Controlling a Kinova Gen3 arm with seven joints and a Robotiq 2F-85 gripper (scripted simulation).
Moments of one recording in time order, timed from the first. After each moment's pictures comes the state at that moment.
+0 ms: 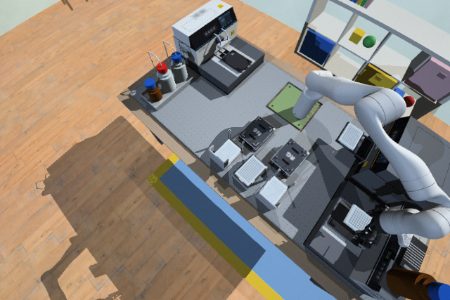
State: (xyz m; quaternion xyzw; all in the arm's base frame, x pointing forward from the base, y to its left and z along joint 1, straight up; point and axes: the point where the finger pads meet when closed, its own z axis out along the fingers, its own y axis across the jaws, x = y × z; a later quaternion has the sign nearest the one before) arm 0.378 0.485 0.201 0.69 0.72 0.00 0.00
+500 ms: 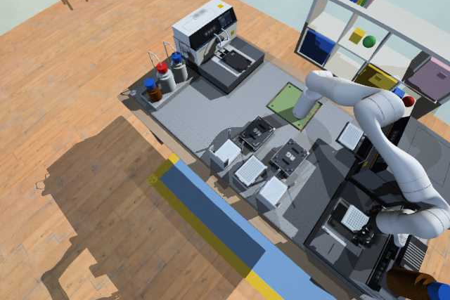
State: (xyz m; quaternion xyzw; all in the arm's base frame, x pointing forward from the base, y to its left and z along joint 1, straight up) arm 0.379 0.485 0.184 0.69 0.72 0.00 0.00
